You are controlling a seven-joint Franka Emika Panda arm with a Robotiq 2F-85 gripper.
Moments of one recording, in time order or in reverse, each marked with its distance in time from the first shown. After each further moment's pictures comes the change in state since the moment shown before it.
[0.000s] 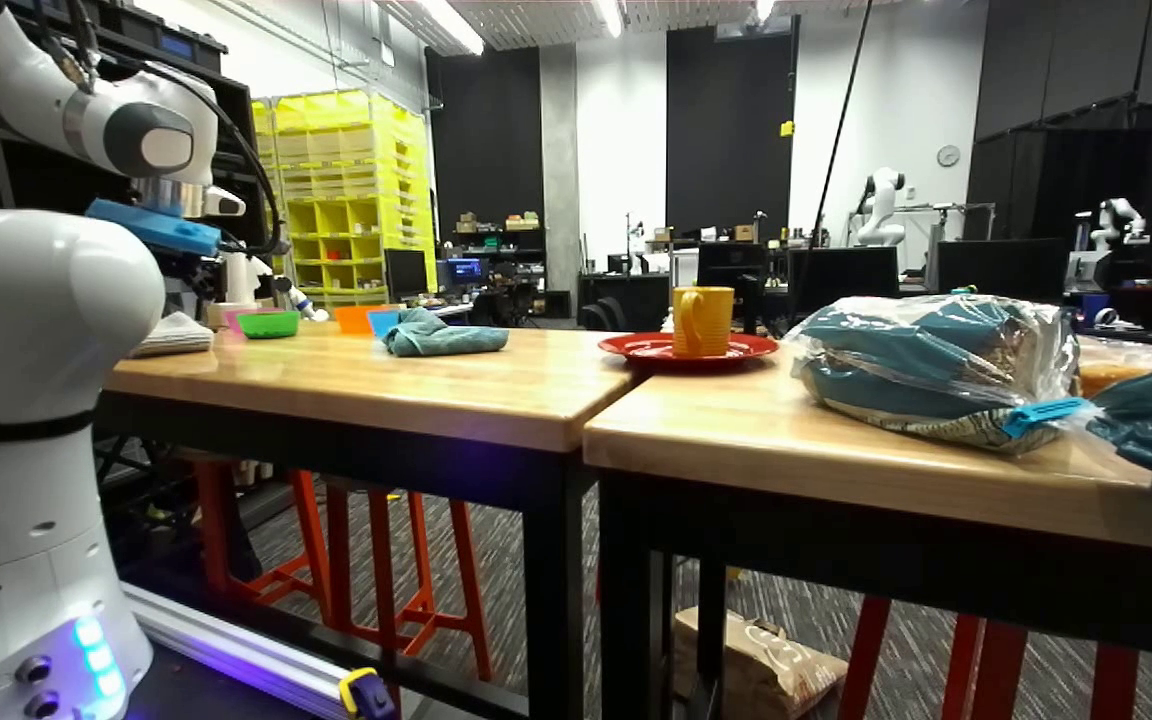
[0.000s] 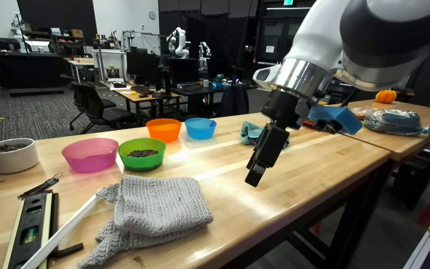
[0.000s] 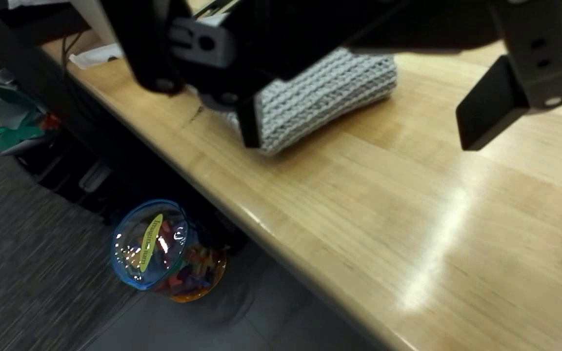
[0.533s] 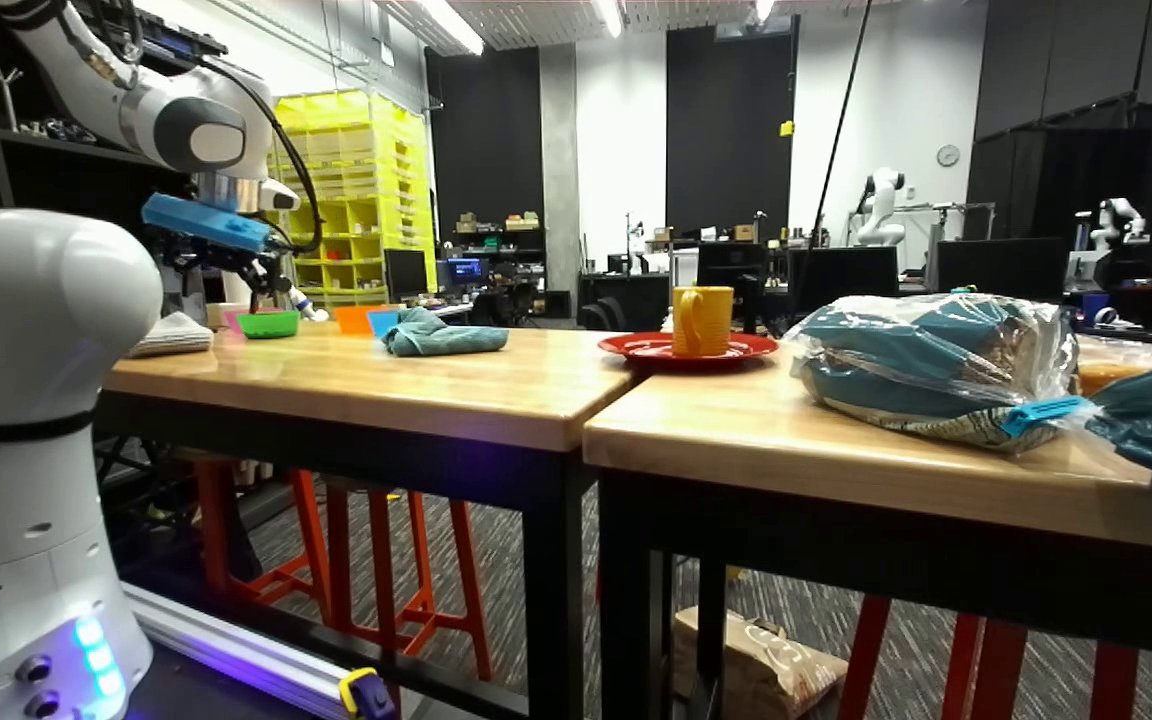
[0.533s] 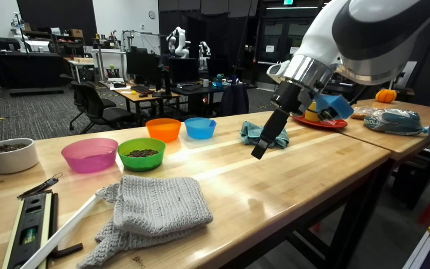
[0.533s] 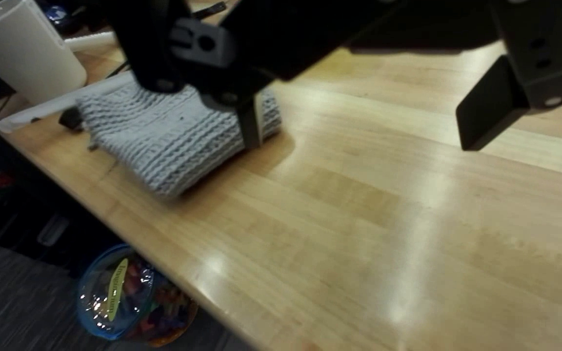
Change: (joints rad) arm -0.049 -0.037 -0.142 -0.021 -0.033 -0.005 -0.007
